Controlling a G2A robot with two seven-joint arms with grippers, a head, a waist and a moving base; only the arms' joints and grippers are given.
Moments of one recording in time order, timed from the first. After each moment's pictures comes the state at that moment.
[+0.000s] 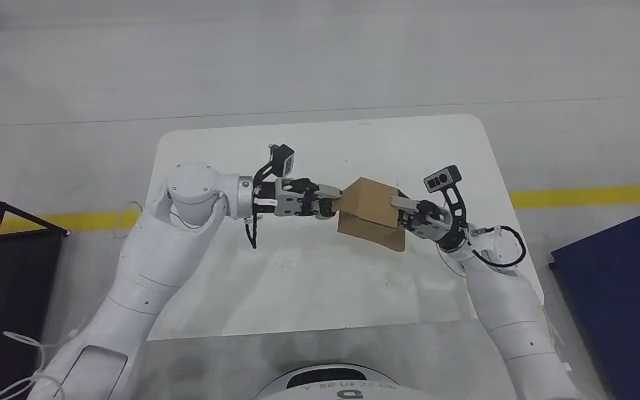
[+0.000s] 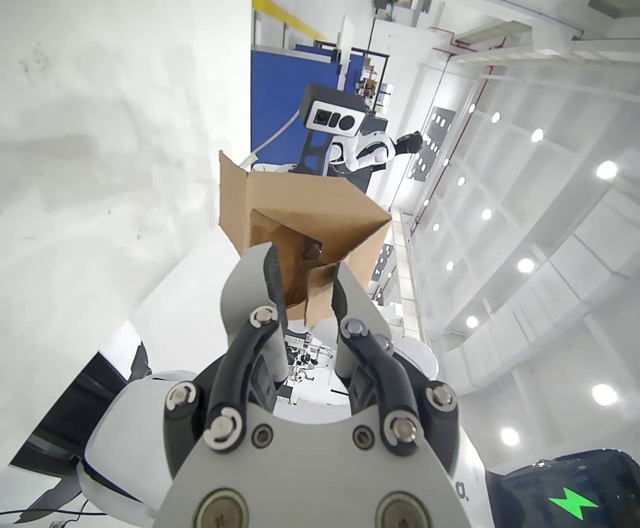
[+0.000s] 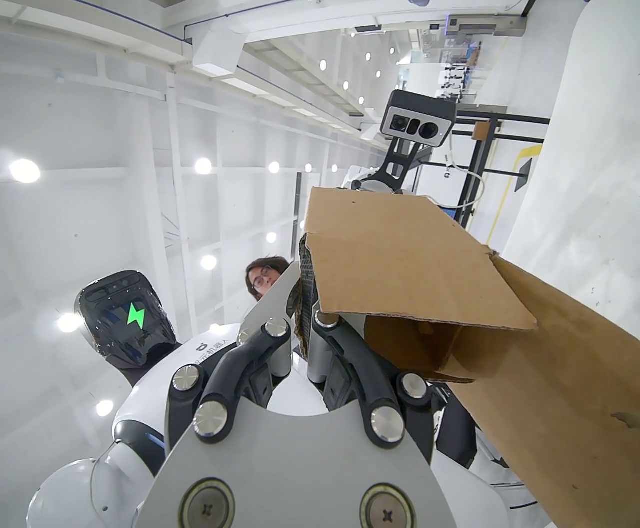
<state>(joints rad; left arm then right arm) 1.04 -1.14 -1.08 -1.57 -0.46 0.39 -1.09 -1.43 -1.22 1.44 -1.40 0.84 -0.26 1.28</state>
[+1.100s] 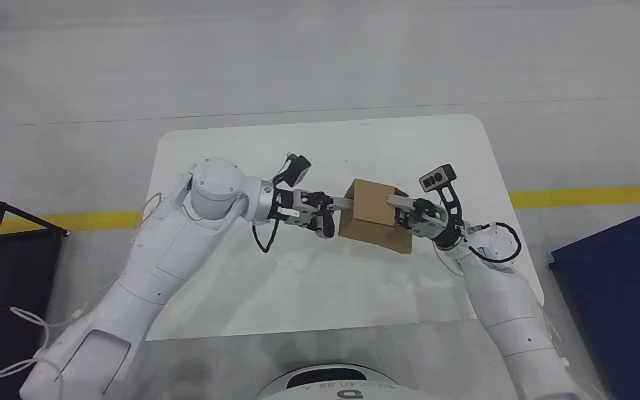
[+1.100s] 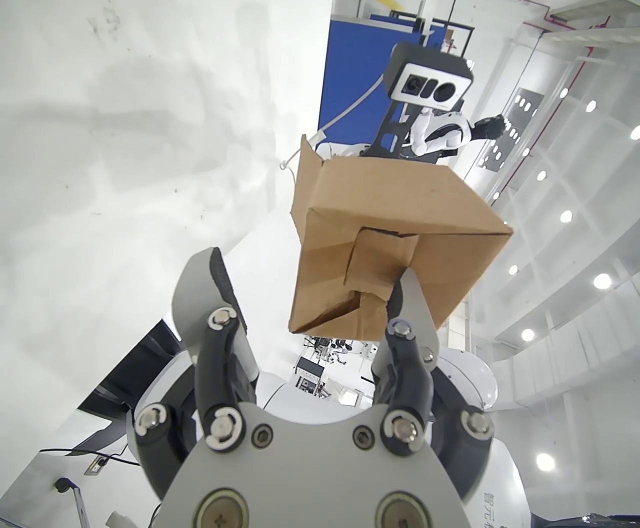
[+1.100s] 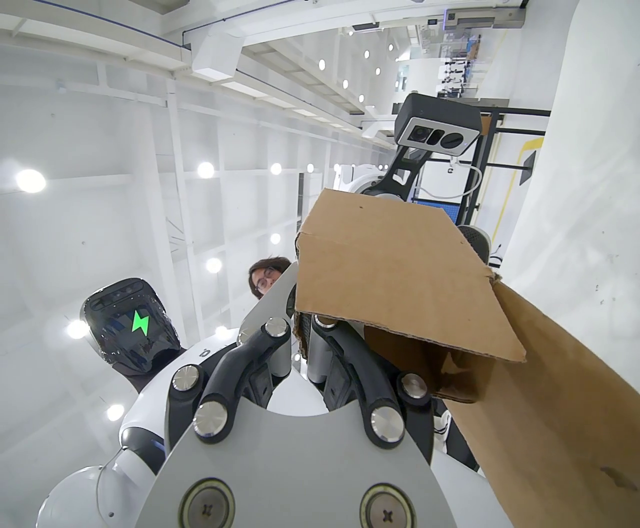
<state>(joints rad) 0.93 -1.14 -0.91 -1.52 -0.32 0.44 -1.13 -1.41 -1.22 1.41 -1.38 0.86 -0.25 1.27</state>
